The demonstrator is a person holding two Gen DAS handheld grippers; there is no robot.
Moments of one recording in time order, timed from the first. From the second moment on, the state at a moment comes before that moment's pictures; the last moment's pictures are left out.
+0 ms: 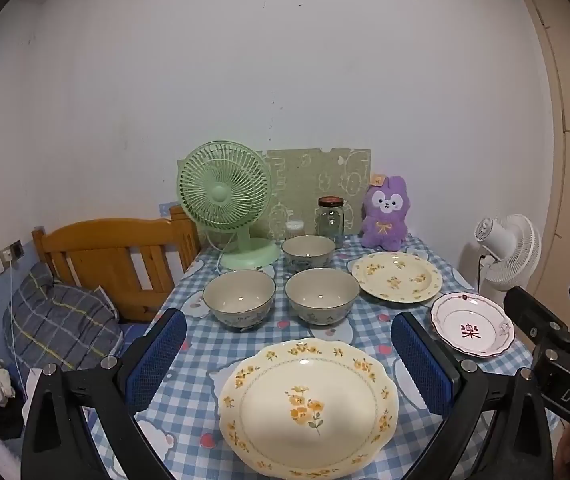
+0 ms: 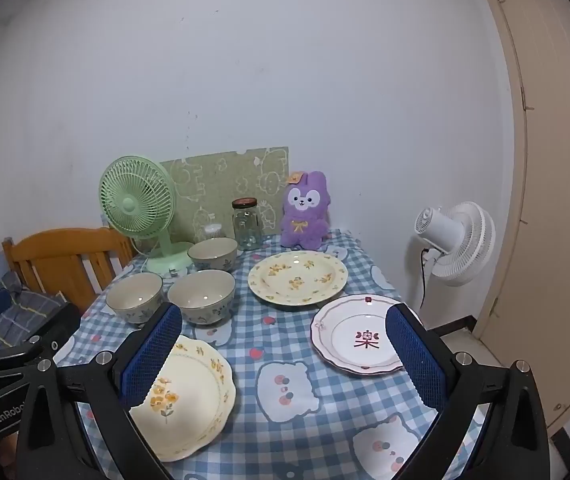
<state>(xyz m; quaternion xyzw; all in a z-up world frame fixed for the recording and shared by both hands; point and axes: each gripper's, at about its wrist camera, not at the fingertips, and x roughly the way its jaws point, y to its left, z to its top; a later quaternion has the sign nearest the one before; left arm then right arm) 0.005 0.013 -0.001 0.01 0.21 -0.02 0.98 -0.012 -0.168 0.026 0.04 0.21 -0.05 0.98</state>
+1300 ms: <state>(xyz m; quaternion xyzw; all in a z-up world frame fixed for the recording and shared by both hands) 0.008 0.005 -0.004 0.02 0.22 -0.02 0.98 -0.006 -0.168 0.022 0.05 0.22 -0.05 0.97</state>
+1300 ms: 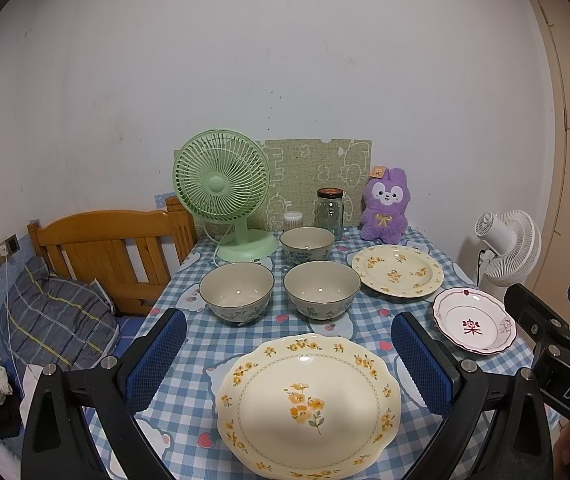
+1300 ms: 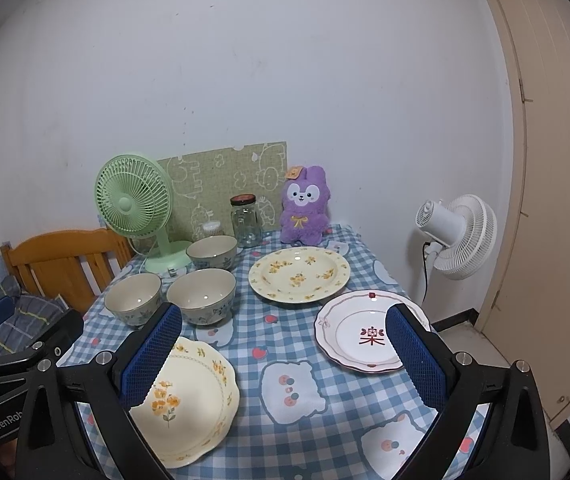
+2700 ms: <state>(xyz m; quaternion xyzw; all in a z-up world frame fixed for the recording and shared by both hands) 0.007 0.000 -0.008 0.02 0.22 -0.02 0.98 -0.009 -0.173 0.022 0.05 0.21 -0.05 0.97</state>
